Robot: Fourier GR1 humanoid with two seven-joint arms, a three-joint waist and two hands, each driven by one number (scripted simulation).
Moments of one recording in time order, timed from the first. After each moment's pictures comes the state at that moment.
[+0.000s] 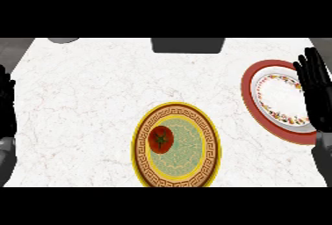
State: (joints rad) left arm -0.21 0.54 0.02 -1.31 0.17 0.45 -0.04; right arm -0.25 -0.45 0.00 -1.50 -0.28 -0.16 -0.06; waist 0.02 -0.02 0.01
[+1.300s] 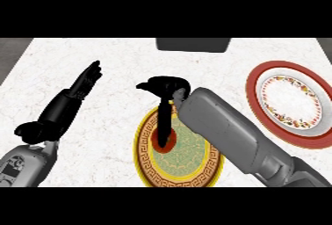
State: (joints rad) left arm -0.28 0.48 -0.28 -1.55 0.21 0.04 -0.09; right arm -1.03 -0.09 0.63 -0.97 -0.06 0.51 0.68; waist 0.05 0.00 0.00
